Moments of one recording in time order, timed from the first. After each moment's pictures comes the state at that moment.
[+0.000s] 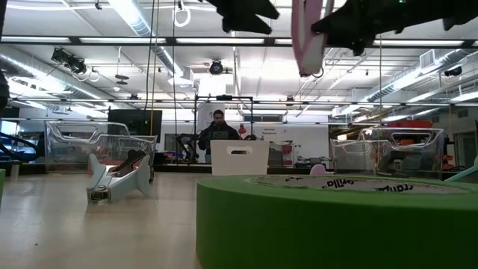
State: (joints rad) left arm 0.06 1.59 1.42 -0.26 -0.11 0.09; right arm 0.02 0.87 0.53 0.26 0.30 0.02
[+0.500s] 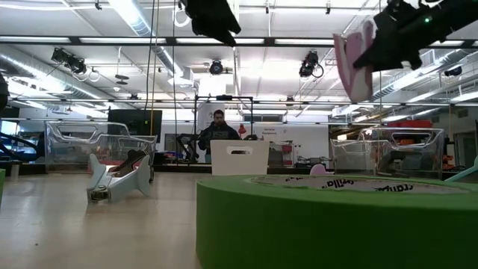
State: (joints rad) left arm 0.06 1.49 1.42 -0.61 -0.18 0.02; right arm -0.05 0.56 0.53 -0.33 0.72 0.28
